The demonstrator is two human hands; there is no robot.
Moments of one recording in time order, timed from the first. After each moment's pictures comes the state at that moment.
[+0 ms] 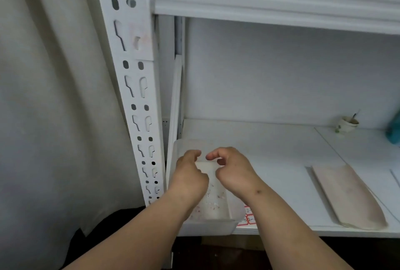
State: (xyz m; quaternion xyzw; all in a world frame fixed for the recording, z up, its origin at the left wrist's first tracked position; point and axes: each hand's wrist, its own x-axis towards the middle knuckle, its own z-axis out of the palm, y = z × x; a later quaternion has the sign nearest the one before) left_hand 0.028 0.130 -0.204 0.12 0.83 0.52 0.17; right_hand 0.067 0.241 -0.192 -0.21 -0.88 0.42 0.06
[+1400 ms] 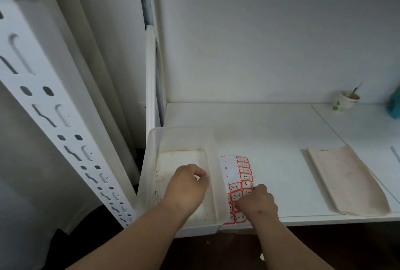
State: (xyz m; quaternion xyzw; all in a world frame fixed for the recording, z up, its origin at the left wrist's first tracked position) left_hand 0.021 0.187 -0.268 0.12 0.86 0.44 0.23; right_hand 0.093 0.340 -0.361 -0.56 -0.75 0.35 -0.03
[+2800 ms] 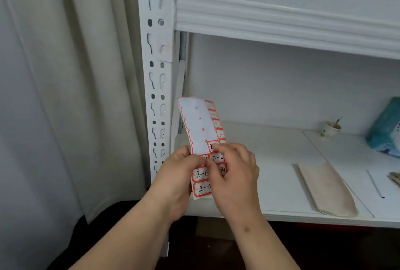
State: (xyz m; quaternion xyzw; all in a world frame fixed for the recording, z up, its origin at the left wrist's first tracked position) left_hand 0.088 0.073 -0.169 0.08 0.53 0.79 0.31; right_hand 0.146 0.174 -0.186 -0.18 -0.87 0.27 0.38
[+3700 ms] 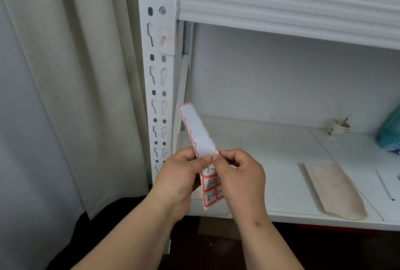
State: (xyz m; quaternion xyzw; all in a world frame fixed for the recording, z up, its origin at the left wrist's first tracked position) left_hand 0.078 0.080 -0.181 0.09 0.56 0.78 0.27; right_hand 0.136 0.177 -0.178 -0.29 -0.75 0.51 0.30
